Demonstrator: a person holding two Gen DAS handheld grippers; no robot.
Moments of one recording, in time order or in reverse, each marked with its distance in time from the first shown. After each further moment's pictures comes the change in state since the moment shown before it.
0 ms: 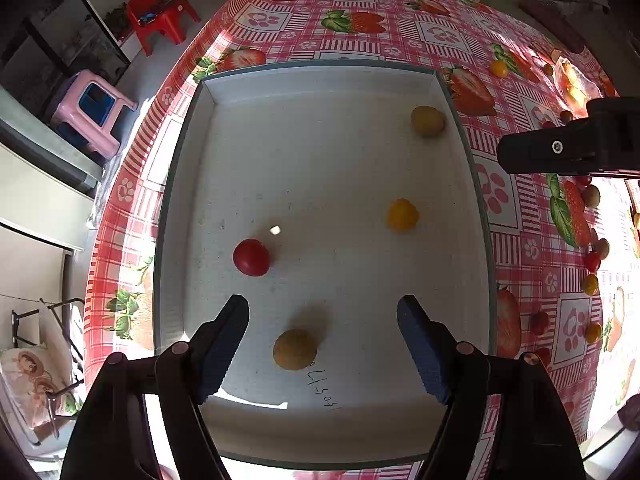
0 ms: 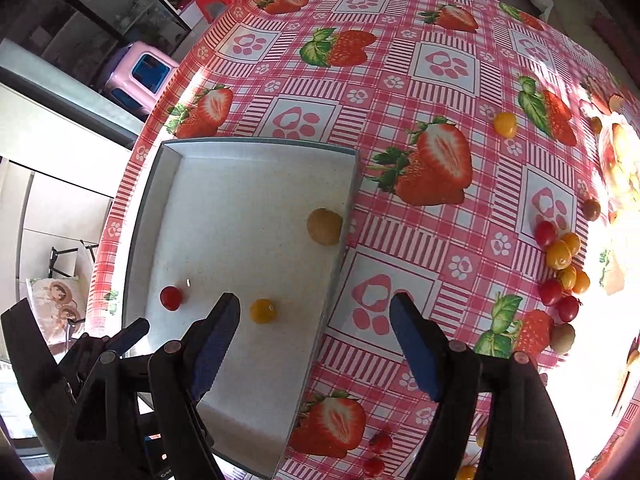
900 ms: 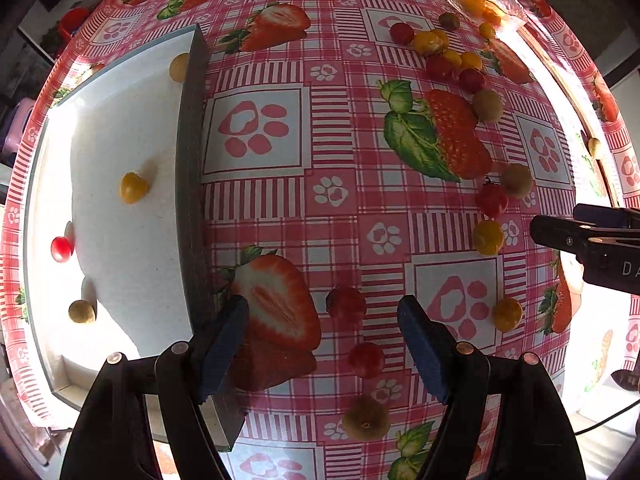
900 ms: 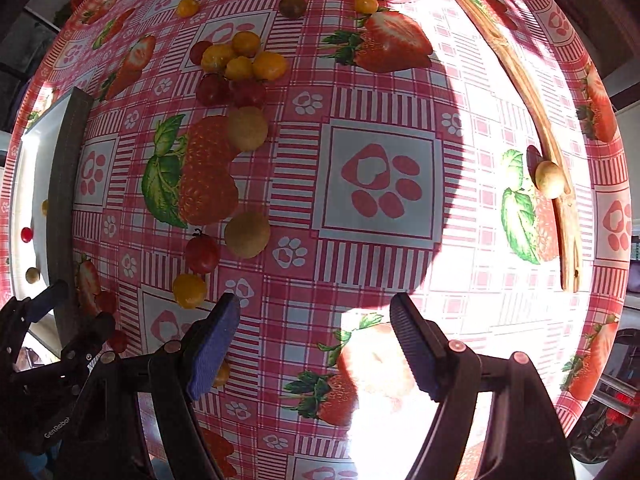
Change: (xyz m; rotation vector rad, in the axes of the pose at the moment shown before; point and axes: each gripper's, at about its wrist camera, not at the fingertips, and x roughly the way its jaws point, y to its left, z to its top) left arm 0.020 -0.160 -0.015 0.127 0.128 -0.090; right arm -0.028 -0.201 -0.132 0.199 0.094 -0.201
